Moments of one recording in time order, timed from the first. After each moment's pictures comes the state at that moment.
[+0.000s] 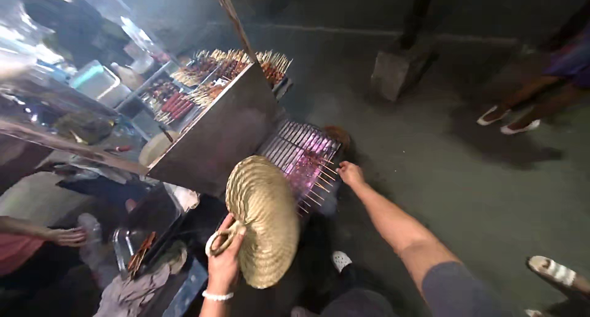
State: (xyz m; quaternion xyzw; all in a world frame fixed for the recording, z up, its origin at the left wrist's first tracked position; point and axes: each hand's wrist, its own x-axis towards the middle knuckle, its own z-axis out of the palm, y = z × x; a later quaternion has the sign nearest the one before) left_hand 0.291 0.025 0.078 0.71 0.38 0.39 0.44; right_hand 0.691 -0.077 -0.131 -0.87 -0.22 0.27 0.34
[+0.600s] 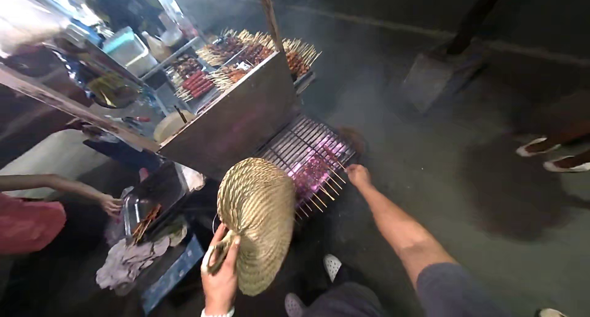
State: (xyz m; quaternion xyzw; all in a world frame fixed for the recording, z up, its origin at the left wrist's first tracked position) left_hand 0.297 -0.022 0.075 0.66 0.43 0.47 0.40; right_hand 0.737 -0.043 -0.157 -0.87 -0.26 0.28 0.31
